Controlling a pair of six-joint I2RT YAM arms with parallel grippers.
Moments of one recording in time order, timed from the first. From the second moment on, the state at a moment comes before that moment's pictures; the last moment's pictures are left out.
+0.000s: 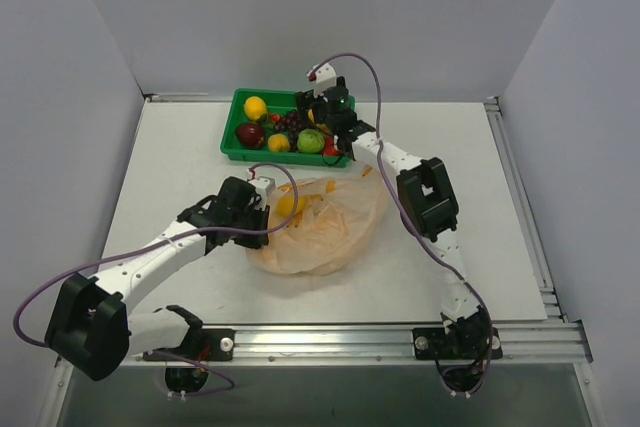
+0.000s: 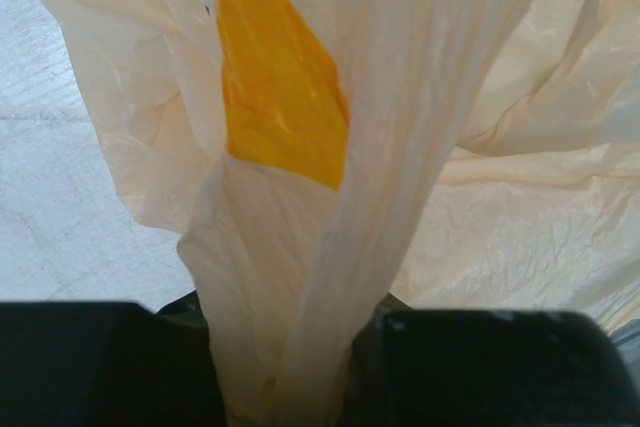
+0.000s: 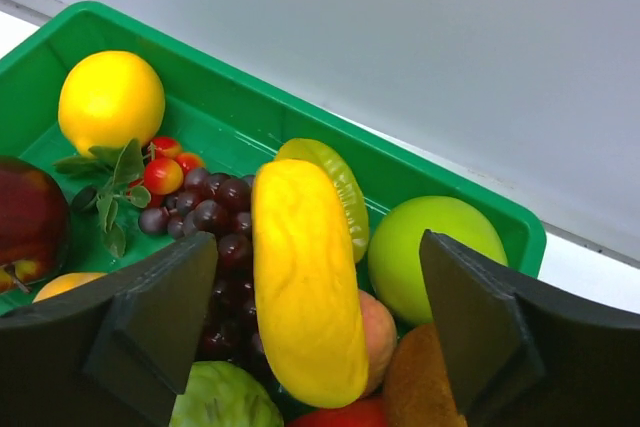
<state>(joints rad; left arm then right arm) -0.54 1.21 0.76 -0.51 0.09 -0.27 0.53 2.36 1.91 0.24 0.14 -0.08</state>
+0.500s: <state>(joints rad) -0.53 1.20 0.76 -0.51 0.05 -0.27 0.53 1.96 1.55 0.11 0.01 -0.08</state>
